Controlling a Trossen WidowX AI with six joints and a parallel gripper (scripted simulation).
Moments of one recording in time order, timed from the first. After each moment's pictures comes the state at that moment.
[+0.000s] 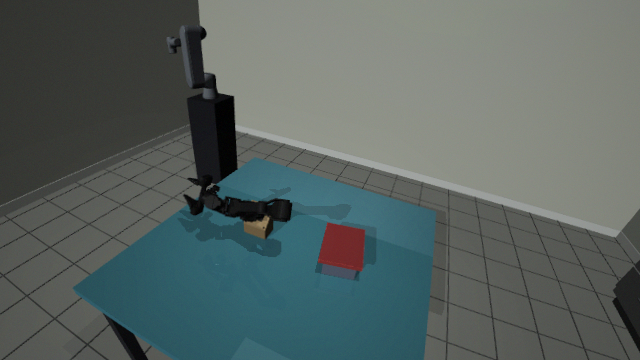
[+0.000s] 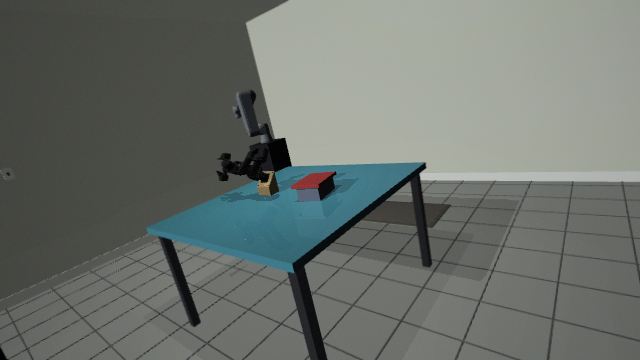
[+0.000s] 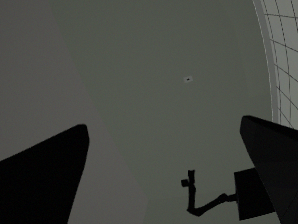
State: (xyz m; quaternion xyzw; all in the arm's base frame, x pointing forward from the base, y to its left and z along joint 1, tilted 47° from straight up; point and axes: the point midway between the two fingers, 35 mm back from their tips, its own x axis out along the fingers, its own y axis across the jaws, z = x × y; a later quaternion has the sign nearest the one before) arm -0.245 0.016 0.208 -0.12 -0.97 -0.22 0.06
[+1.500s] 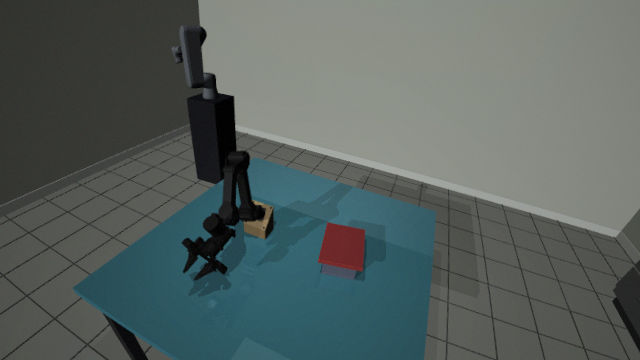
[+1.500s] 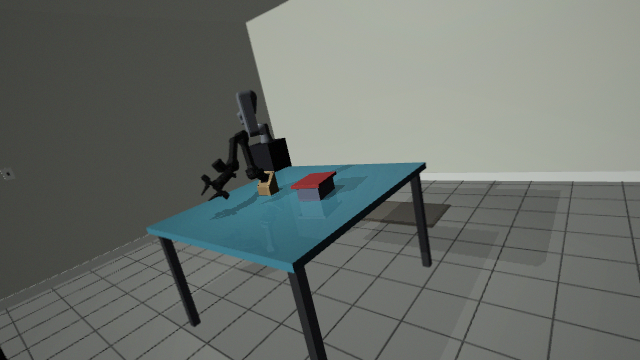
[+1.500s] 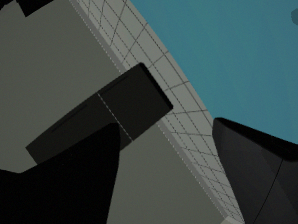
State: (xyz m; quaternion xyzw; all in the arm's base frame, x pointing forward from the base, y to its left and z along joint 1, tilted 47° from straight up) arm -0.016 -0.250 0.354 0.47 -0.75 -0.26 0.38
